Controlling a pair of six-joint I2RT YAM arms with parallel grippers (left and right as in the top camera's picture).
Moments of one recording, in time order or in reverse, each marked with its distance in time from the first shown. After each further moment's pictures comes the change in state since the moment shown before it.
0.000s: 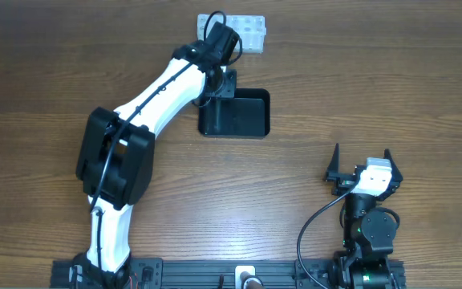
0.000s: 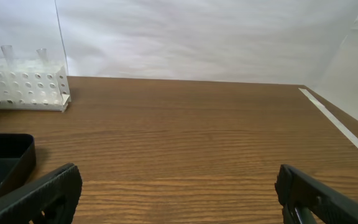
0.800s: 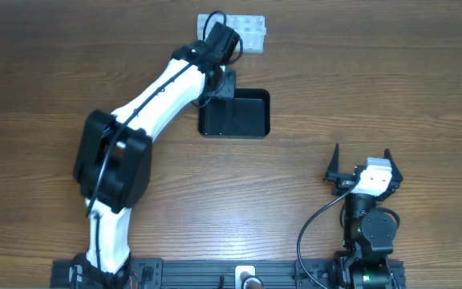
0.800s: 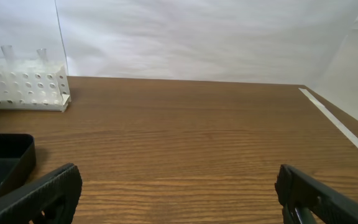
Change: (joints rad) left arm -0.014 -0.061 -0.010 0.008 -0.064 -0.010; right arm 0.000 0.000 0.000 0.000 0.000 0.000
